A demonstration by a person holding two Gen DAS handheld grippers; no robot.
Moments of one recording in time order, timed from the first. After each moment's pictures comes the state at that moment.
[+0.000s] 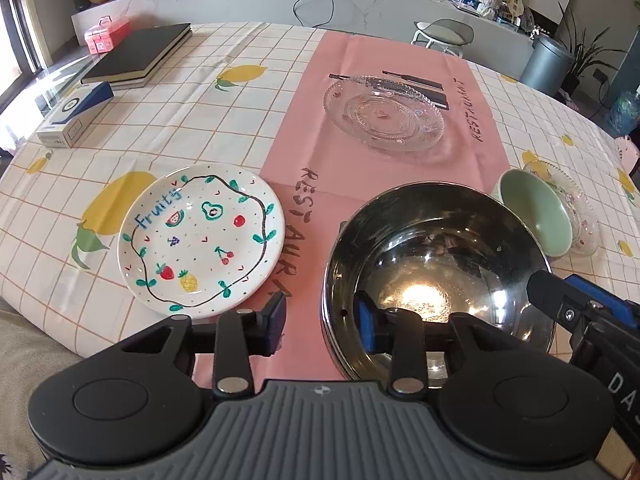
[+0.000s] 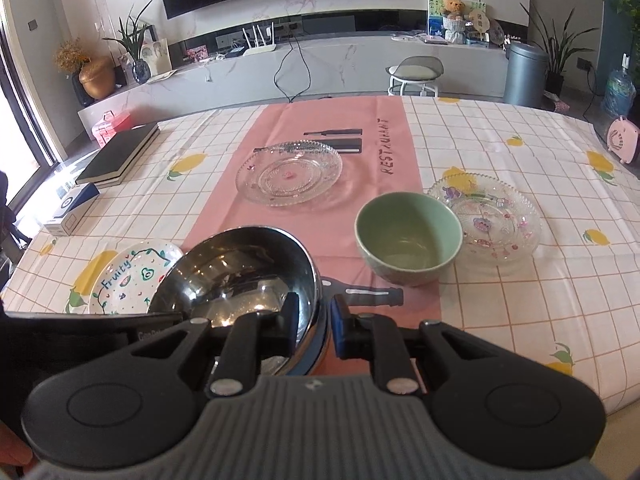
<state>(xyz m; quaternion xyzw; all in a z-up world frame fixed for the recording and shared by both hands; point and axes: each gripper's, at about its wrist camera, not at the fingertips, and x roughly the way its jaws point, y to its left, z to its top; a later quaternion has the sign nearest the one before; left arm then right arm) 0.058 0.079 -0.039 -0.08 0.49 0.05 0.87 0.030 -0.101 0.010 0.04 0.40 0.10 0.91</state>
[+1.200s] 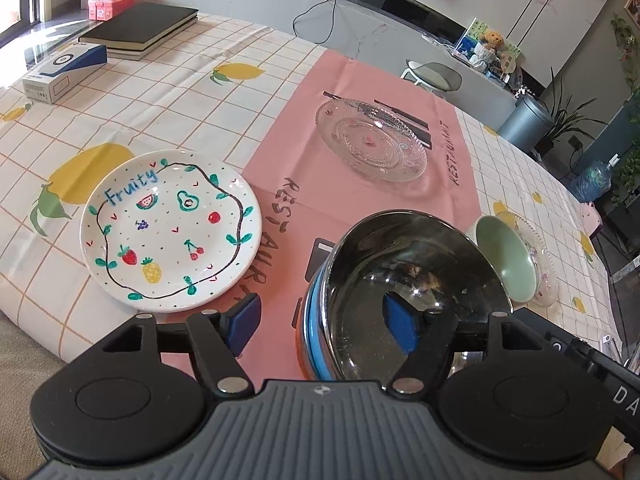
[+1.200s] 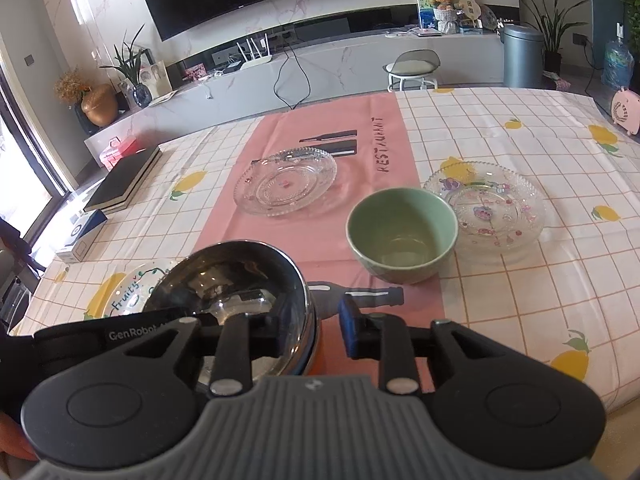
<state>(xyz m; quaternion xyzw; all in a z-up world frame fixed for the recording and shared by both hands) 0.051 0.095 -0.045 -0.19 0.45 0.02 0.88 0.035 -0.123 0.003 0.09 0.40 0.12 0.90</state>
